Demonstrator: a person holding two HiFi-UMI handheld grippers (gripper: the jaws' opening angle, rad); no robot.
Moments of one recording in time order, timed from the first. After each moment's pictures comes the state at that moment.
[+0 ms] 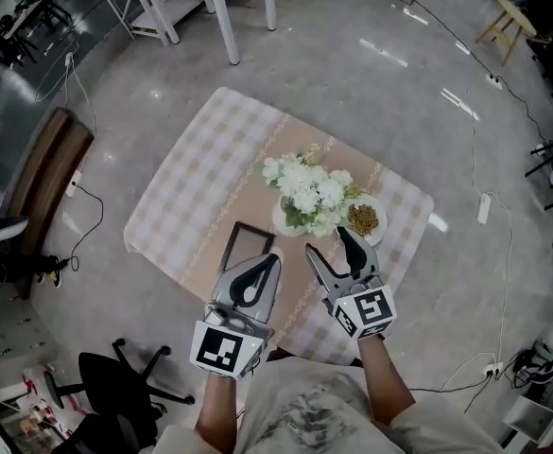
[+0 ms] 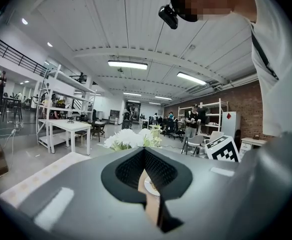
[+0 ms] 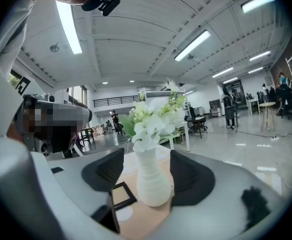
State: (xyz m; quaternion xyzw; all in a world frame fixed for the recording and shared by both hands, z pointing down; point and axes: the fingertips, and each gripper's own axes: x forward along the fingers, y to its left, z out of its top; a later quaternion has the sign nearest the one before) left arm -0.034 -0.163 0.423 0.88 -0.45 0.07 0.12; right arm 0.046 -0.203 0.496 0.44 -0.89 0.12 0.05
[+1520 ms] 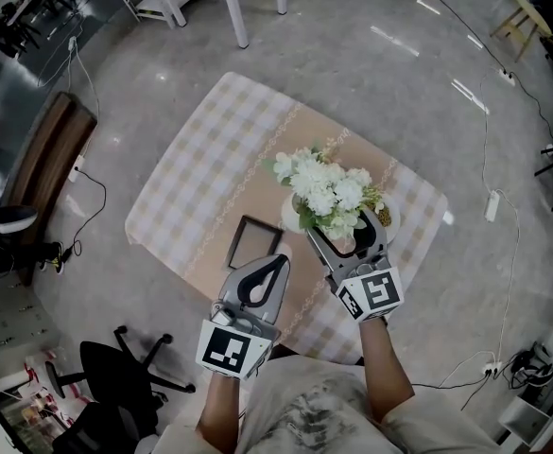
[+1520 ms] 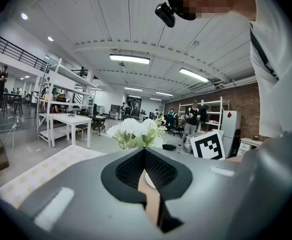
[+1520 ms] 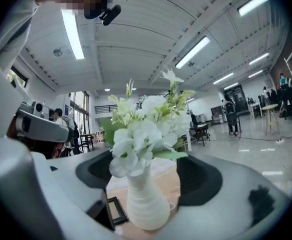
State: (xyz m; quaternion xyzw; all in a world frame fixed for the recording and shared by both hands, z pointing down) left arm -0.038 -0.169 0.449 0.88 -0.45 0.08 0.14; right arm 0.030 -0.251 0.488 0.44 -0.89 0.09 0.01
